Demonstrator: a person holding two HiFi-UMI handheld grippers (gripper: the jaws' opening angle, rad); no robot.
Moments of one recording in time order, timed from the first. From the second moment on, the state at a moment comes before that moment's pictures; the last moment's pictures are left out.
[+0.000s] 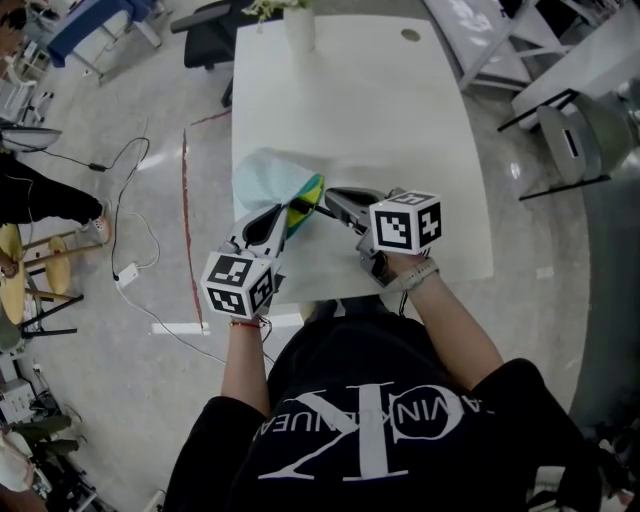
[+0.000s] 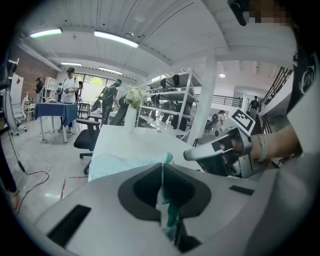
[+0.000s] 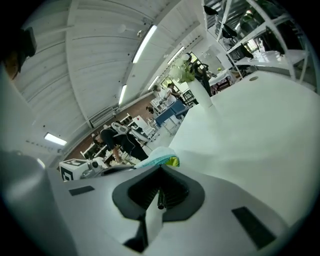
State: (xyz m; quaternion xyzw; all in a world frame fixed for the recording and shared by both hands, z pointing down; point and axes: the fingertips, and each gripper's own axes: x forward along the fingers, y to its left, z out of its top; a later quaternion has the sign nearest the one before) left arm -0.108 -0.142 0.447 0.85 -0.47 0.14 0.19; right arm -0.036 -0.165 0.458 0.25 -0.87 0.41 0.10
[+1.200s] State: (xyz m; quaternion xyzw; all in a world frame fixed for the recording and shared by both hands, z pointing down) left arm -0.107 -0.142 0.444 0.86 -0.45 0.16 0.18; right arm -0.035 -0.135 0.471 0.22 -0.92 0.18 0.27
